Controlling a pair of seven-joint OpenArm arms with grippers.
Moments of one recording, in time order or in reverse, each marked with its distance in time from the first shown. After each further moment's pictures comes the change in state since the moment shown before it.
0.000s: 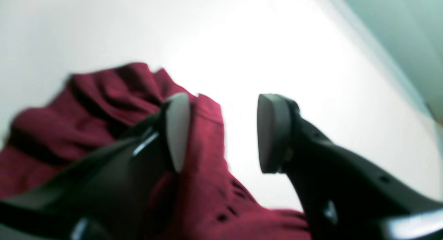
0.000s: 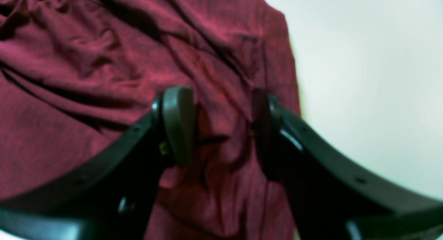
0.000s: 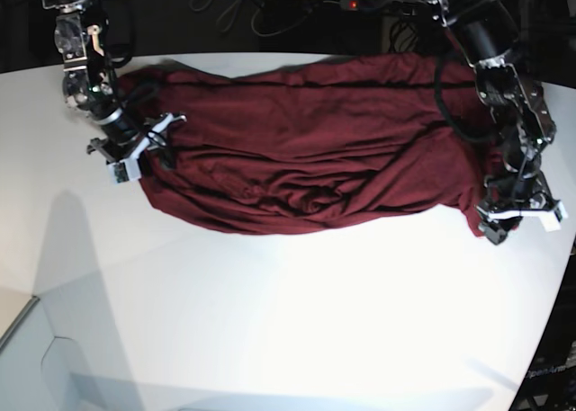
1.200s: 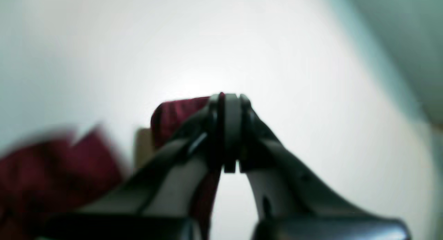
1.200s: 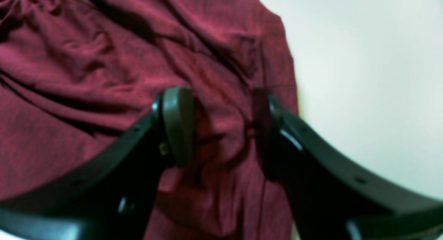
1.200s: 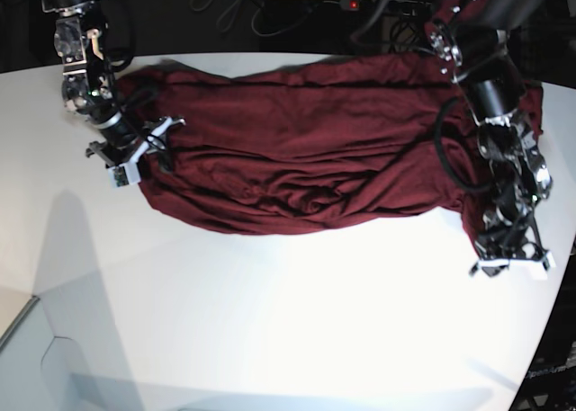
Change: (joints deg) left arm -16.2 -1.2 3.3 -12.1 5.2 0.1 0.3; right arm 1.1 0.0 0.0 -0.3 -0.2 0.0 -0.9
